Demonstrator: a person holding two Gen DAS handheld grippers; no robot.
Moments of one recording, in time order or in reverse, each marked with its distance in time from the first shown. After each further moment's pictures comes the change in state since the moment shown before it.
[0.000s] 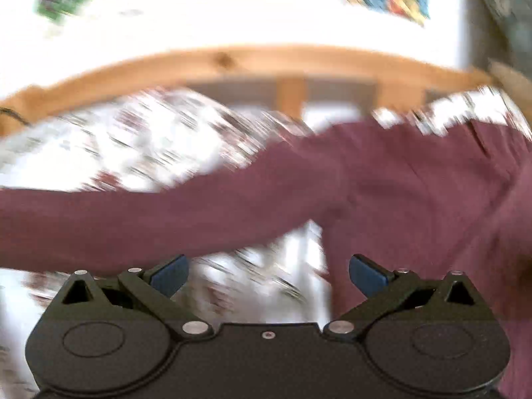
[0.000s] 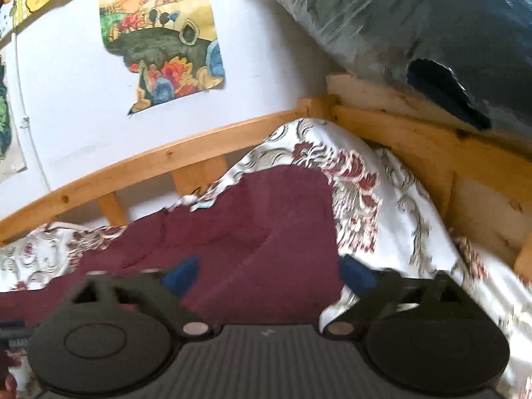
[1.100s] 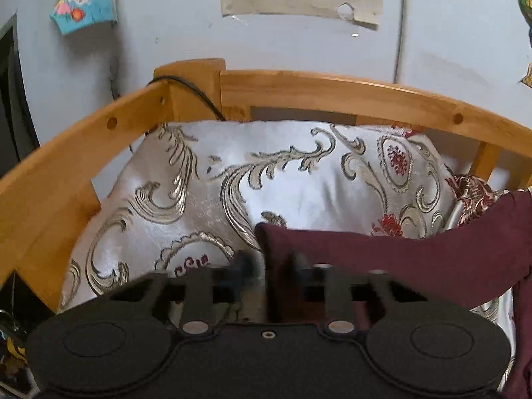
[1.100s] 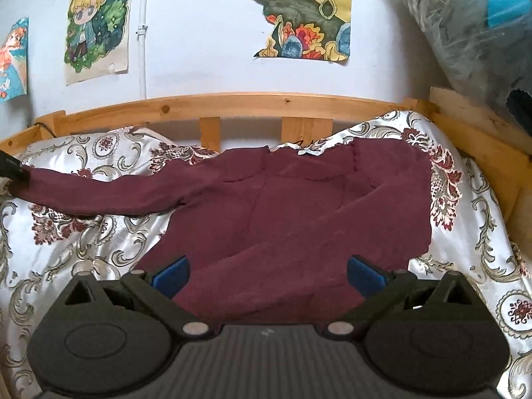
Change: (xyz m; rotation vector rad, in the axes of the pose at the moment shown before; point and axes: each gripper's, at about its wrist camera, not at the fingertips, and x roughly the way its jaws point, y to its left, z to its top) left arm -0.024 0.250 0.034 -0.177 0.030 0.229; right arm -0.039 0.086 -0.089 -0.343 0.021 0.153
